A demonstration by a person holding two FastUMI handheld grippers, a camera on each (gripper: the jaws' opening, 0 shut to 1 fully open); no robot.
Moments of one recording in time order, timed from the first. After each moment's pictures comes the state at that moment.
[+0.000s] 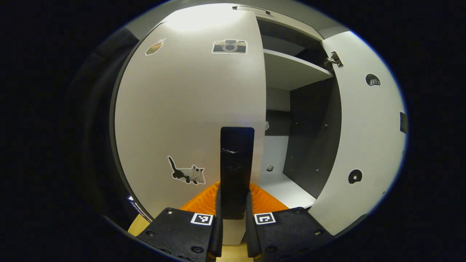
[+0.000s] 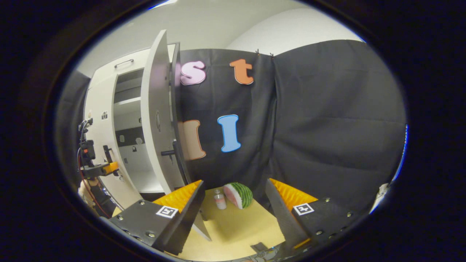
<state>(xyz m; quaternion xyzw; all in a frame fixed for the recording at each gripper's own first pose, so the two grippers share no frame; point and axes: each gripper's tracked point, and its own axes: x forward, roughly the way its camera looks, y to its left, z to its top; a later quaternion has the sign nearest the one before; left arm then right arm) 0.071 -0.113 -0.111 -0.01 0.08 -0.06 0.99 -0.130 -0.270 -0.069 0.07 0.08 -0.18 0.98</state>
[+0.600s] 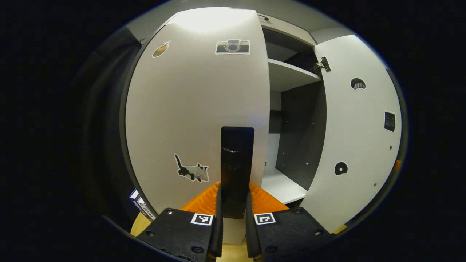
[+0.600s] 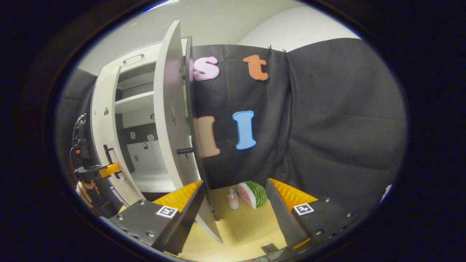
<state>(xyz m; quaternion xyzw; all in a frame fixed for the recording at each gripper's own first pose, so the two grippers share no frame) 0.041 -0.102 -0.108 -0.01 0.09 -0.10 0.99 -0.099 -0.234 -0.080 0.08 0.09 -0.13 0.98</state>
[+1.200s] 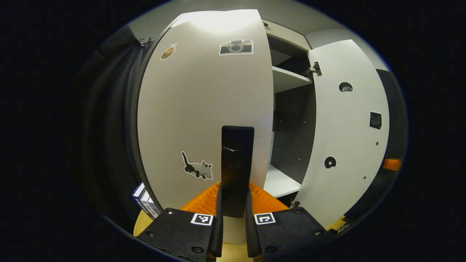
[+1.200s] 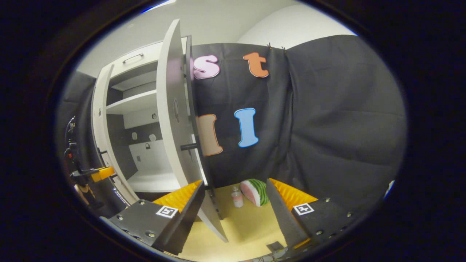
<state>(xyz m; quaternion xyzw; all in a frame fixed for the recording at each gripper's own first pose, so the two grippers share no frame) 0.031 -0.095 -0.108 -0.01 0.09 -0.13 0.99 -0.098 -0.225 -0.088 0.09 0.09 -0.13 0.98</state>
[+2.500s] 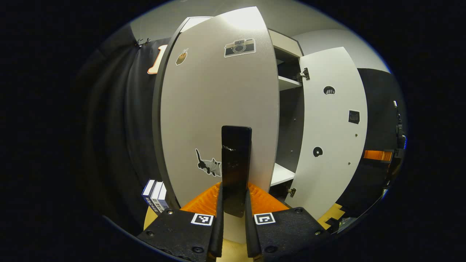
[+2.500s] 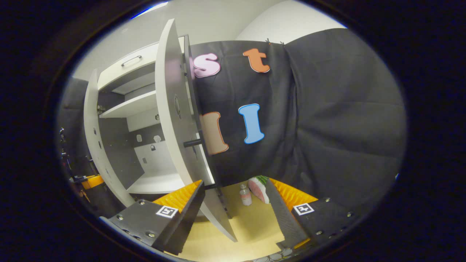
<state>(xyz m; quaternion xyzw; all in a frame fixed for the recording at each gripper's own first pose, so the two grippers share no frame) 0.012 -0.077 -0.110 0.00 0.10 -0.17 0.98 -0.089 -0.217 -0.101 0.13 0.10 -0.11 0.98</state>
